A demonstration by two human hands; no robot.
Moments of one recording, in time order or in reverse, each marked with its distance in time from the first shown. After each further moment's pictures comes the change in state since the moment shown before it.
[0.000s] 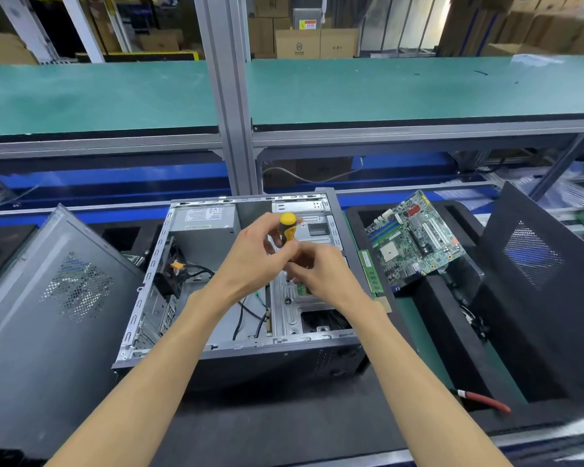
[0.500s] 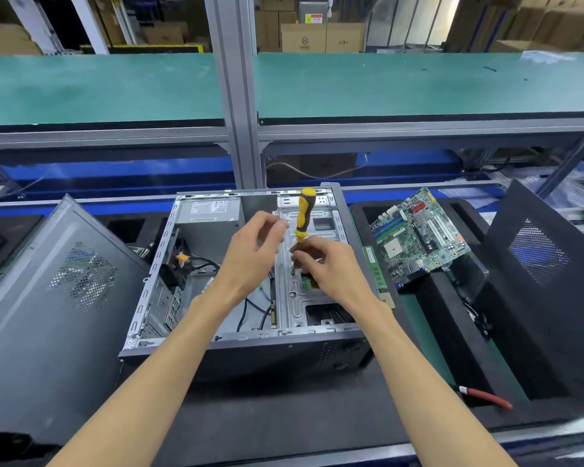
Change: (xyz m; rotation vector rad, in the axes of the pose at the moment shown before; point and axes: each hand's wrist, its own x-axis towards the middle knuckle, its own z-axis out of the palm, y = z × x) left_hand -0.011 -0.020 0.002 -0.118 0.125 -0.140; right_hand -0.006 0.006 0.003 0.031 0.107 -0.074
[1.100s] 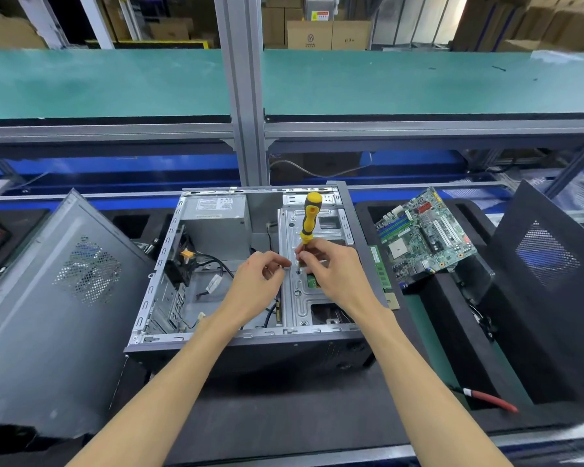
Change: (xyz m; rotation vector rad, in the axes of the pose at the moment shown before) left_hand -0.022 -0.050 0.012 0.253 -0.112 -0.169; right_hand -0.006 0.009 0.010 0.013 0.042 -0.056
